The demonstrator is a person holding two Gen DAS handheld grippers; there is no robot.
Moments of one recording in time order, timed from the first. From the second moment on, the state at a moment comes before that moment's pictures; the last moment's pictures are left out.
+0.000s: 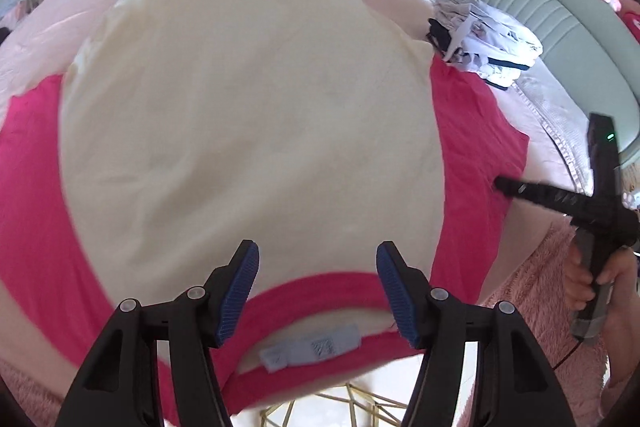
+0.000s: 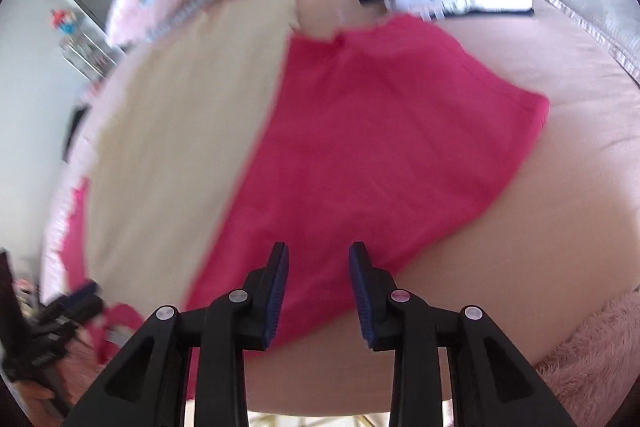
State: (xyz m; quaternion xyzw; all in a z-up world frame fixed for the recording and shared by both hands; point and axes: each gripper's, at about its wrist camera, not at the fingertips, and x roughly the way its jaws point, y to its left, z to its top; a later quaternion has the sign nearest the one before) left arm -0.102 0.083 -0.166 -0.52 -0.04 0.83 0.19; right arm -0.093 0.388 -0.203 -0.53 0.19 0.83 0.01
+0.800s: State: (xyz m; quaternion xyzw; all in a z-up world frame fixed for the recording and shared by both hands) left arm -0.081 0.078 -0.173 -0.52 -0.02 0.82 0.24; right arm -0.047 0.304 -0.195 -0.57 0.07 0.81 -0.05
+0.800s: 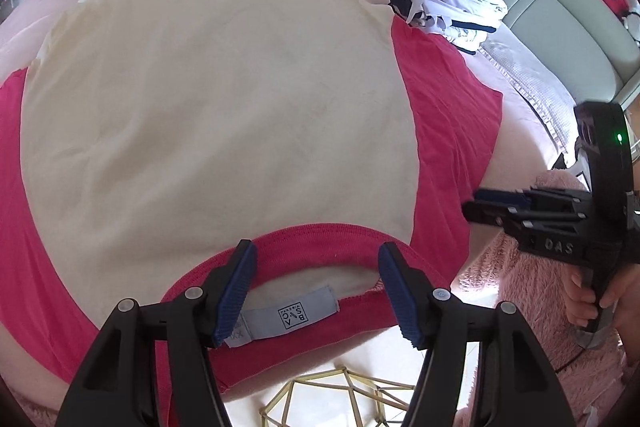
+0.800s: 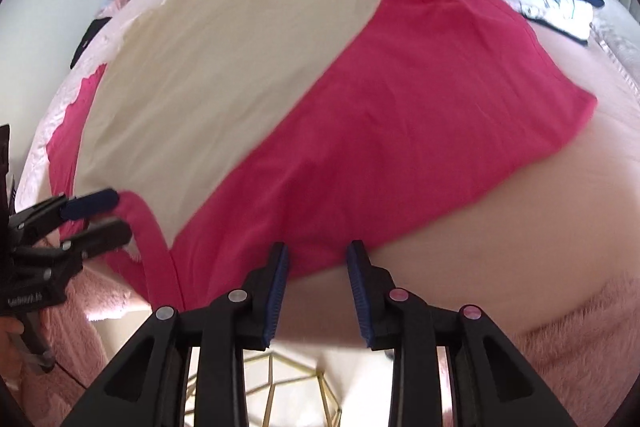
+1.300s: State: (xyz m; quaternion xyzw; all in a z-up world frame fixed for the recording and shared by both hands) left arm -0.081 0.082 -0.157 -0.47 -0.03 0.85 0.24; right arm -0.043 0.257 -0.177 -0.58 0.04 0.81 -0.10
